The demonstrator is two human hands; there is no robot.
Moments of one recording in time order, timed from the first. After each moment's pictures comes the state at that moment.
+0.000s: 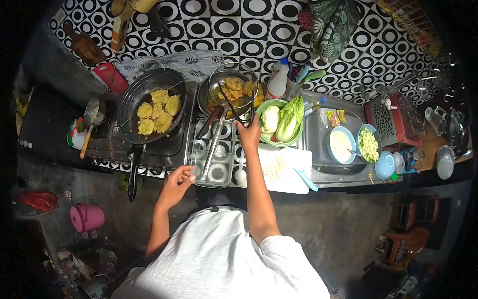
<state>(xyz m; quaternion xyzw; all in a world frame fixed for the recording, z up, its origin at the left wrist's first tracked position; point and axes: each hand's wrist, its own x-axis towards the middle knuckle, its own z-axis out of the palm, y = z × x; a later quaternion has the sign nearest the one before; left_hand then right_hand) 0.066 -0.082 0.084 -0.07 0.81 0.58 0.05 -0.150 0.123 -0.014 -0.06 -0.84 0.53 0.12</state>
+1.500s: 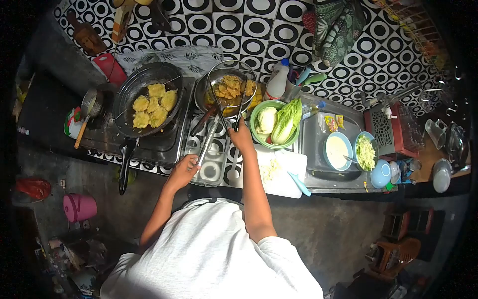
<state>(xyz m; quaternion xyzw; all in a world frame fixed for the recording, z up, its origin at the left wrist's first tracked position) 0.026 -0.064 0.003 -0.10 0.87 0.48 0.07 -0.159 0.139 -0.036 0.04 -0.87 0.47 -0.13</state>
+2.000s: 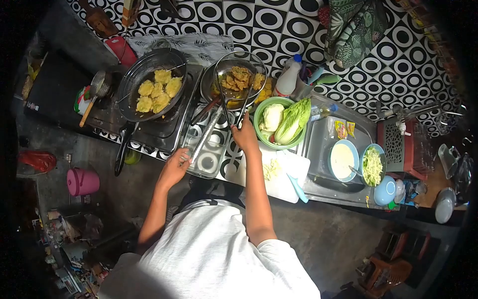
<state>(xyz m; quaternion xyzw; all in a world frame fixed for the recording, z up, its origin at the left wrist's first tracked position) 0.047 -0.043 0.032 -0.20 0.87 0.44 0.03 -0.155 0.157 -0.031 0.09 -0.86 0.48 -0.16</state>
